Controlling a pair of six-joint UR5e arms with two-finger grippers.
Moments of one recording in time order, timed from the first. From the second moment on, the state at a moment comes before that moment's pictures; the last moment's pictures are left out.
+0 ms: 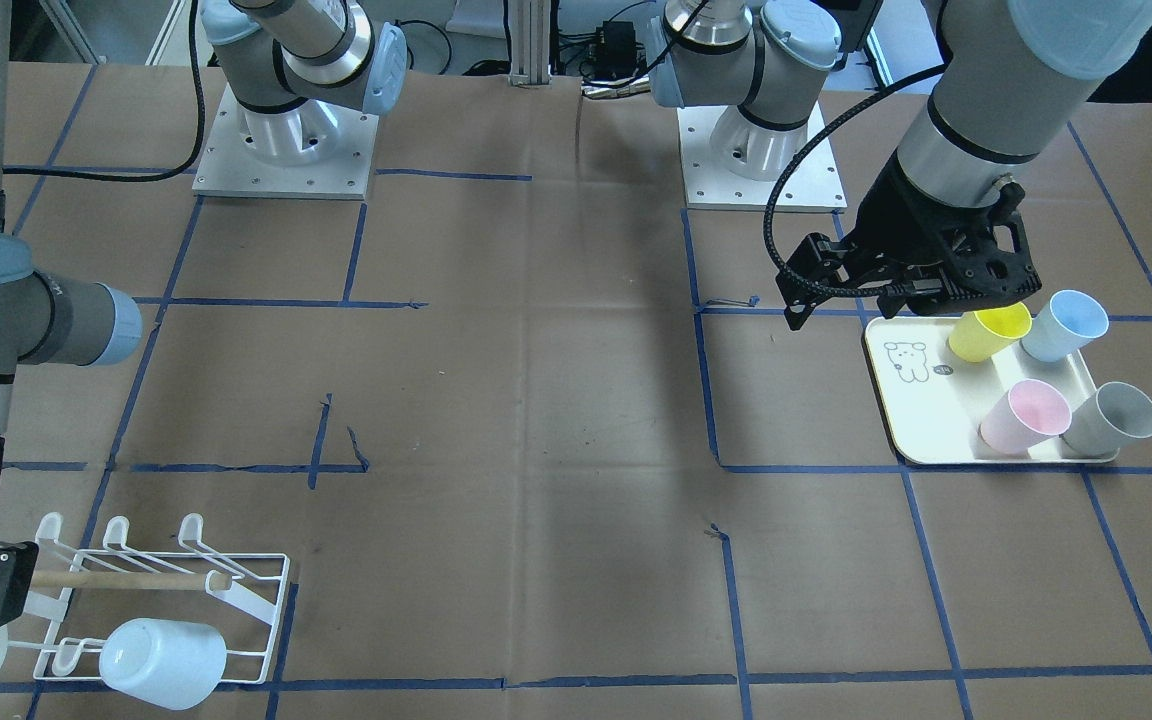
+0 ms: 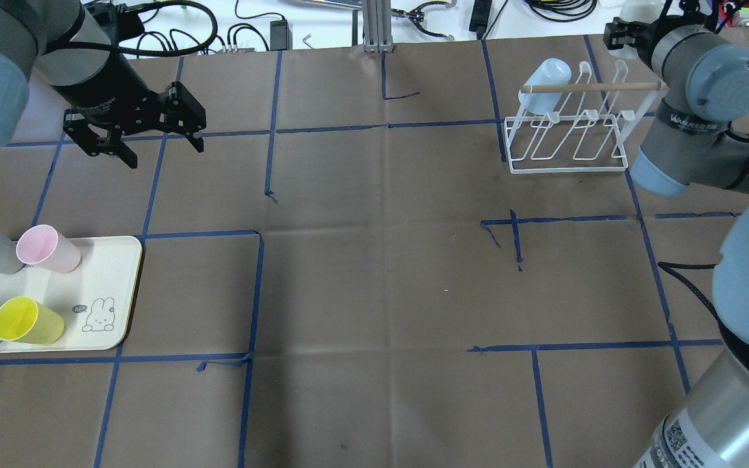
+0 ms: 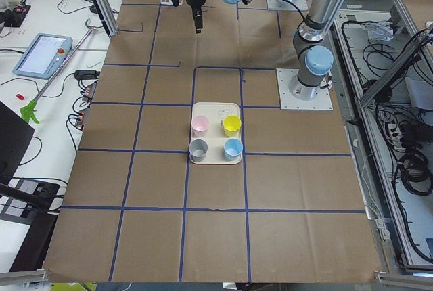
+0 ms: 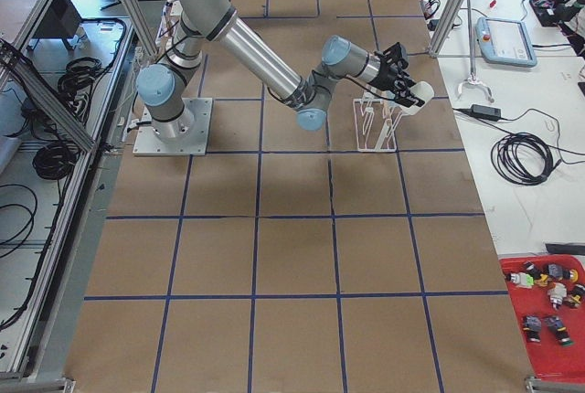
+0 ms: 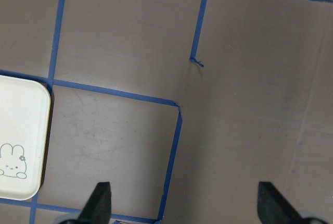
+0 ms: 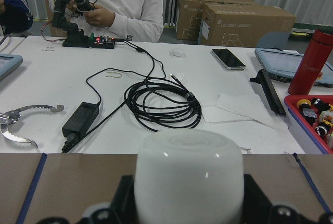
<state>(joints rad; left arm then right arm) -1.48 -1.61 -1.61 -1.47 1.53 -0.08 1.27 -1.04 1.79 -3.41 -1.41 -0.19</state>
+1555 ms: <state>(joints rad) -1.50 -1.62 -1.60 -1.45 1.55 -0.04 1.25 -1.02 1.81 -3.41 -1.41 -0.19</state>
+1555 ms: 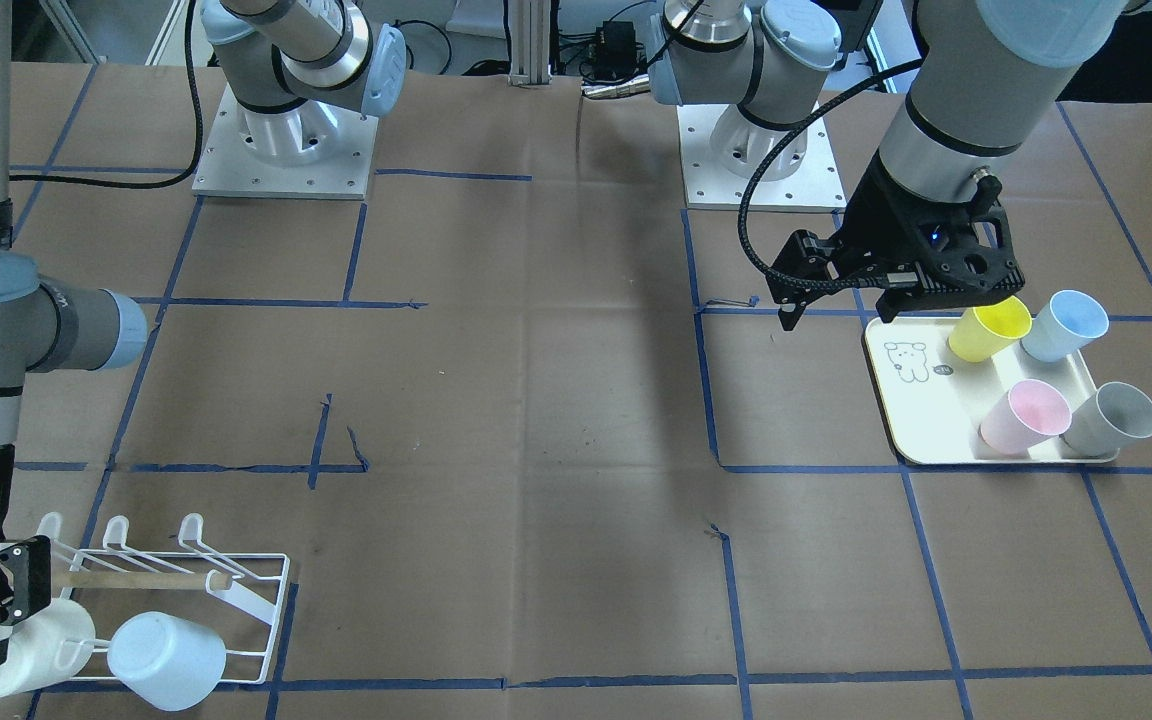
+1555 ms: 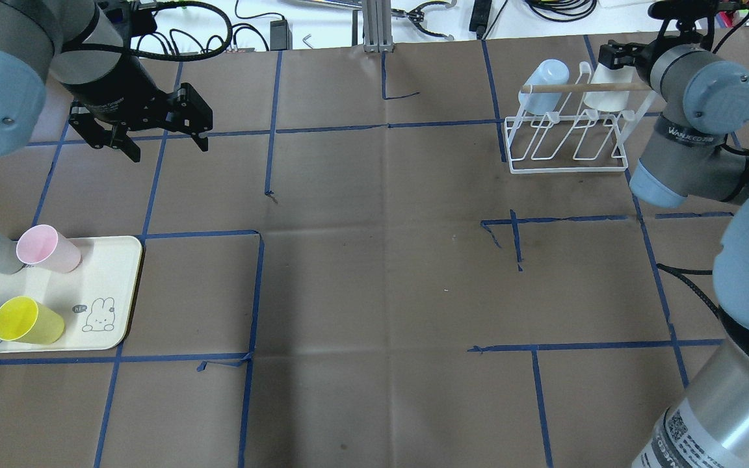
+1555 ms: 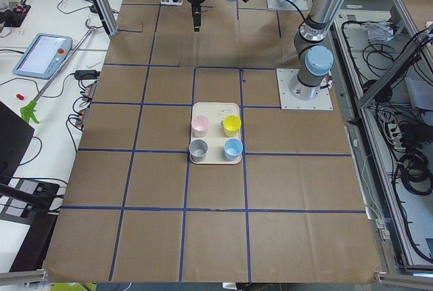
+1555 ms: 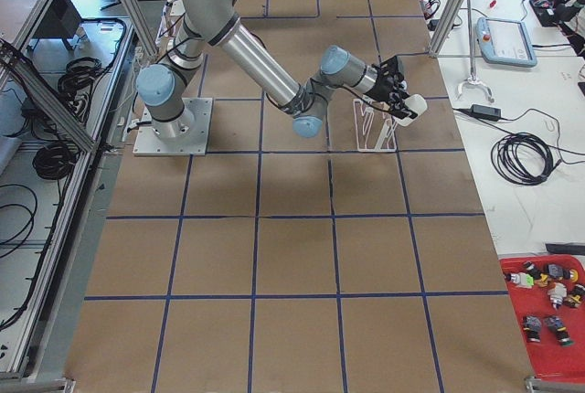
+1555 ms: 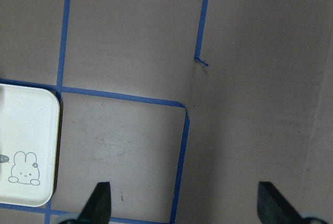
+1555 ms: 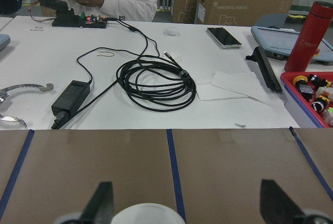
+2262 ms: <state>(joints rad) -1.52 -1.62 -1.60 -1.44 1.55 0.01 1.29 -1.16 1.79 -3.24 -1.41 -0.19</state>
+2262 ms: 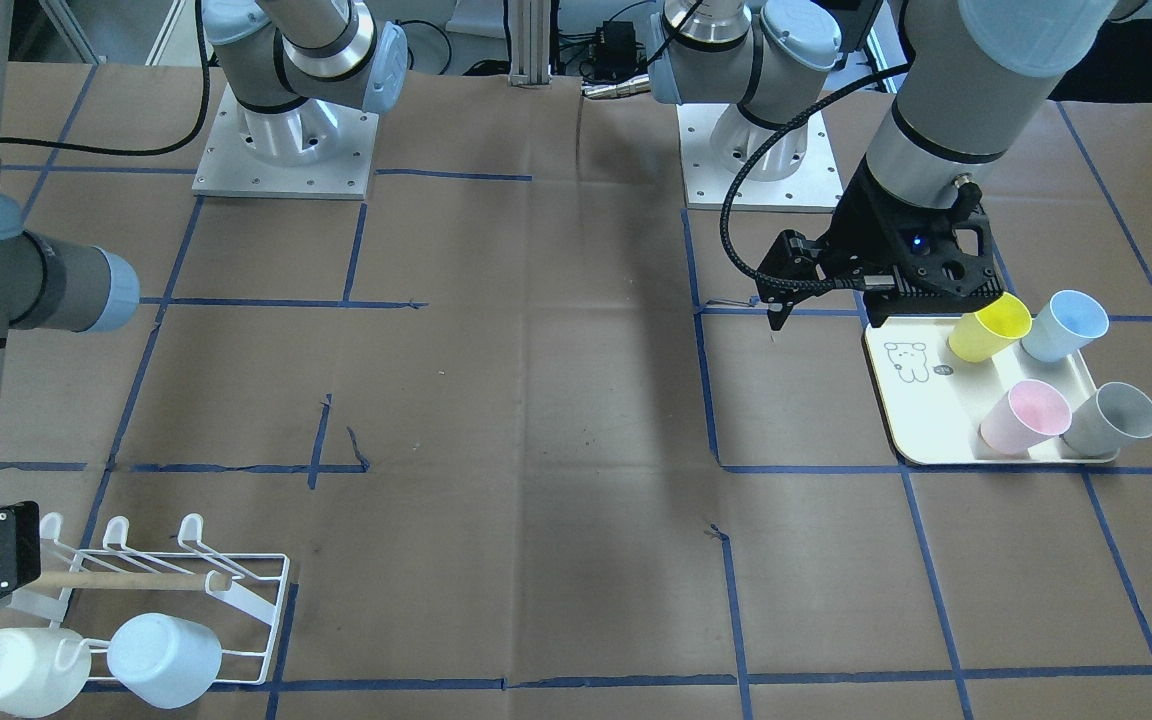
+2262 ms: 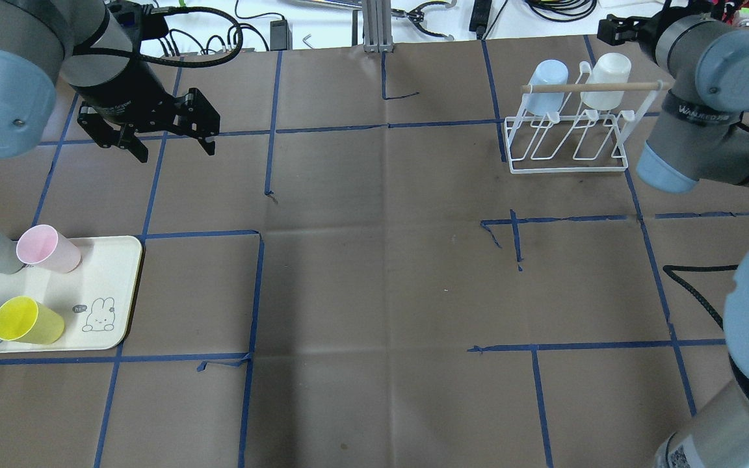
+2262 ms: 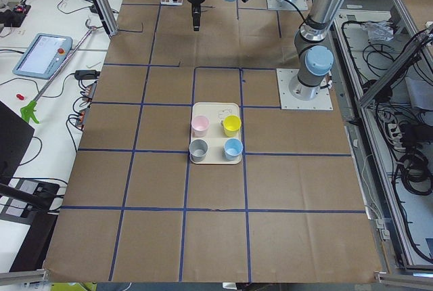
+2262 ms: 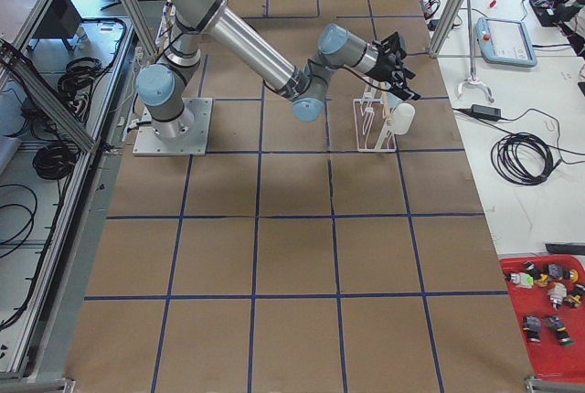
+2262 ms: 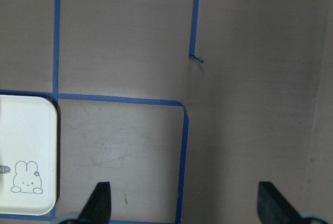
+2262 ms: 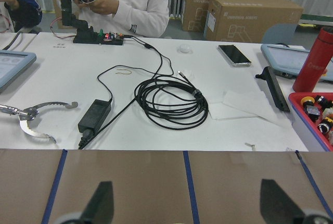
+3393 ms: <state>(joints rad) -1.53 -1.62 -1.60 -1.45 1.56 0.06 1.51 -1.53 1.60 -2.08 -1.42 0.07</state>
